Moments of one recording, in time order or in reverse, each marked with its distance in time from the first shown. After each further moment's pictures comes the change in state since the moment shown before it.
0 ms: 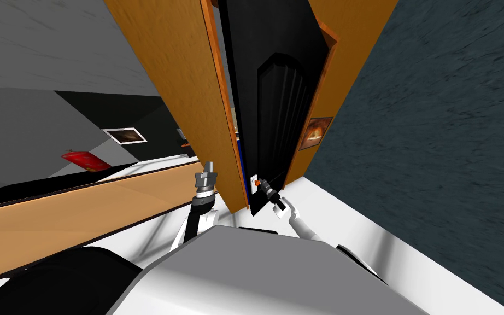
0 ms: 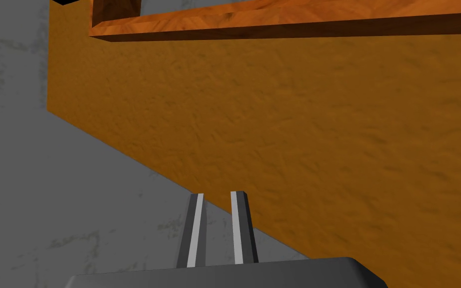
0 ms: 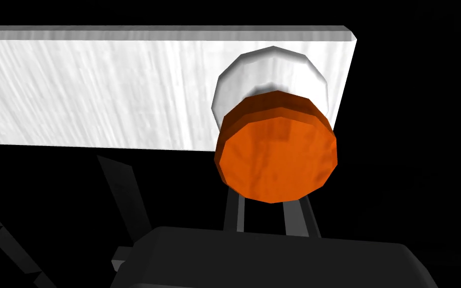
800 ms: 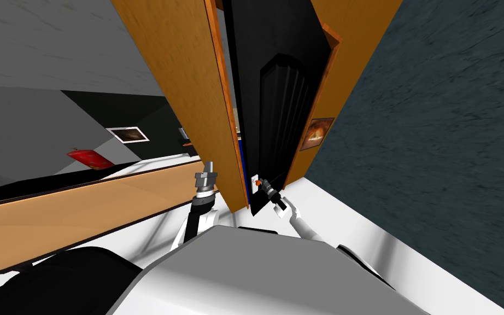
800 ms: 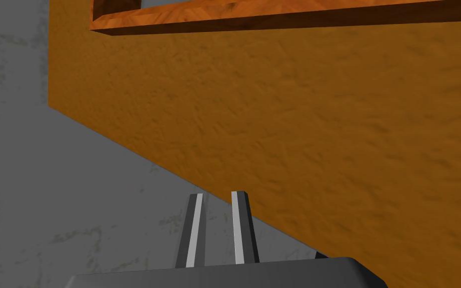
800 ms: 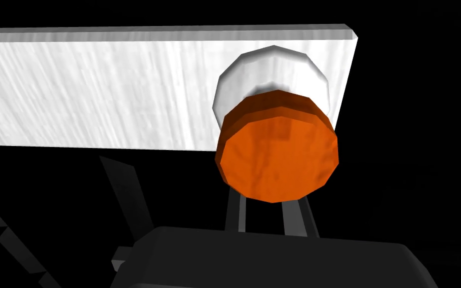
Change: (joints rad) arm -0.003 -0.011 -0.006 0.009 -0.013 -0.005 -0.016
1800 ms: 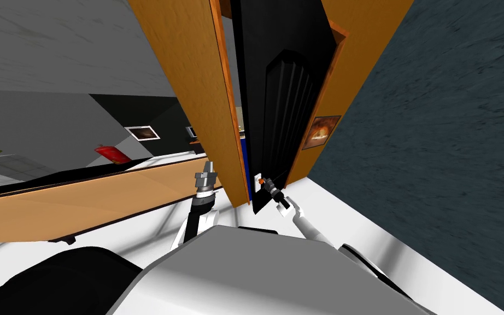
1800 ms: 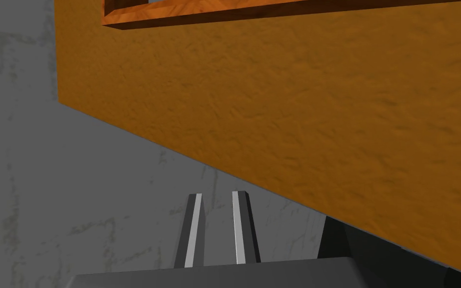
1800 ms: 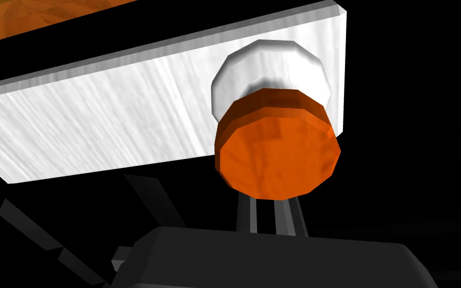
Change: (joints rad) arm -0.010 -0.045 -0.012 0.010 -0.098 0.001 -0.151
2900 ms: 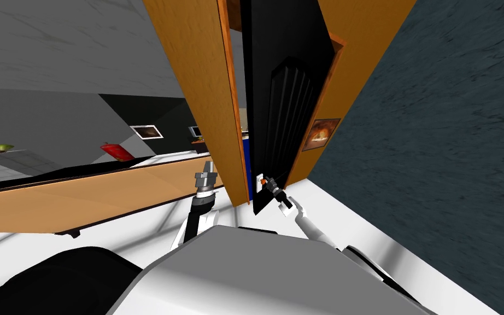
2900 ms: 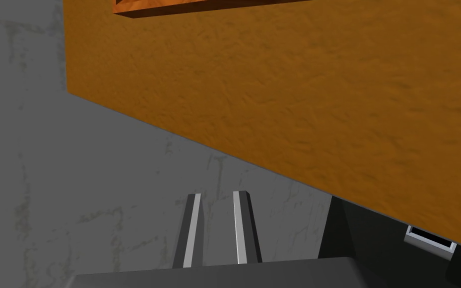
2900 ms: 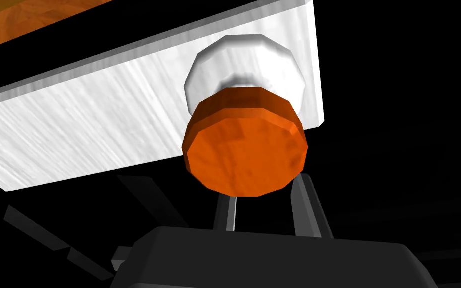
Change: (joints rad) arm 0.009 -0.028 -0.020 -0.014 -0.042 0.015 -0.068
